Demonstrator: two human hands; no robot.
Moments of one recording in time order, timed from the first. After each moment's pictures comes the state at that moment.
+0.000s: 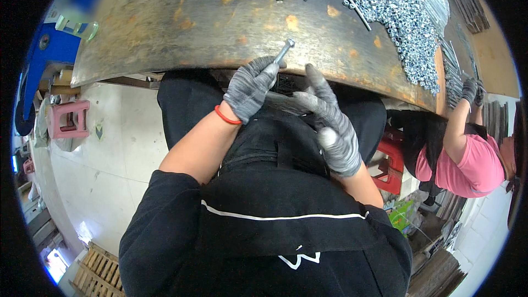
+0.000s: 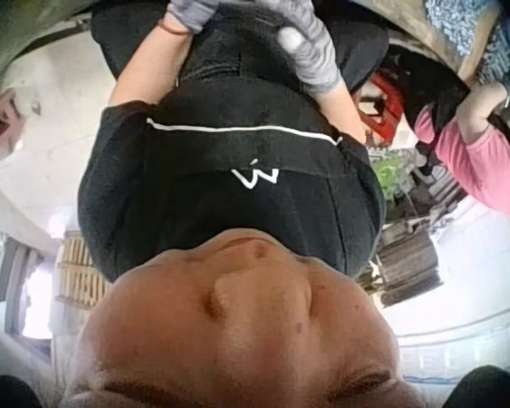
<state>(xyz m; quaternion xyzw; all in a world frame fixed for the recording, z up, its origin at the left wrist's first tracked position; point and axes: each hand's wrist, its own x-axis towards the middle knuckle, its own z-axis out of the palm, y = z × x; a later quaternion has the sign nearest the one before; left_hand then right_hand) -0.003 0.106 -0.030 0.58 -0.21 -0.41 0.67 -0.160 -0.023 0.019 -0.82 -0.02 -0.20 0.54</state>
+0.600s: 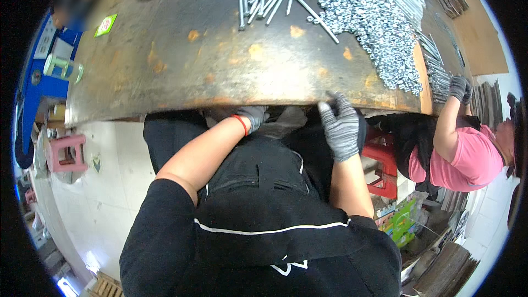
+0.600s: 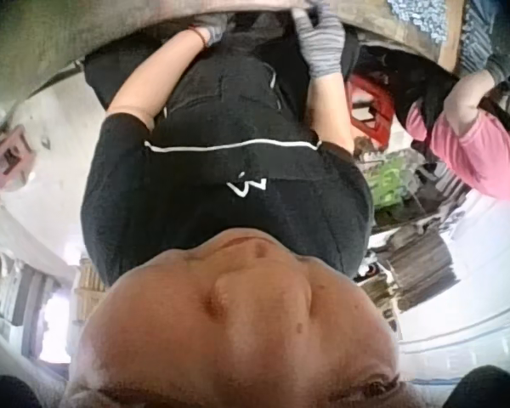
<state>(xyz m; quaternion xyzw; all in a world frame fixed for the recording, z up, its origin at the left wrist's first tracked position) 0.010 0.019 -0.221 0.80 -0.51 -0.31 0.10 -0.170 -0.107 -0.017 -0.84 0.36 -0.21 0.37</state>
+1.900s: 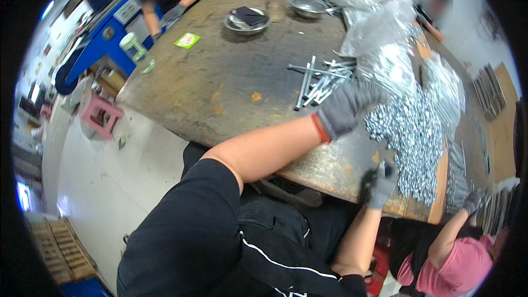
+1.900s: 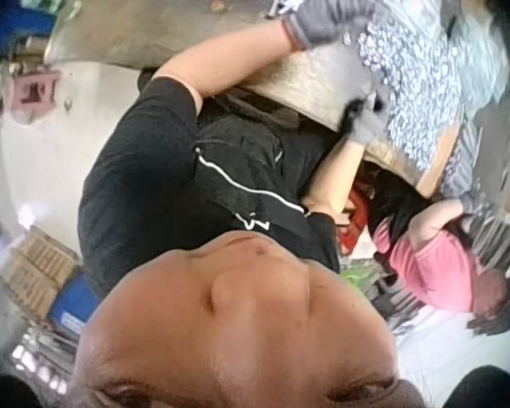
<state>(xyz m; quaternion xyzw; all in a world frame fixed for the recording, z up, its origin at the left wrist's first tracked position) 0.076 -0.117 0.074 0.52 -0.59 0.10 0.60 -0.144 -0.259 -0.072 -0.70 0.36 -0.42 0.45</state>
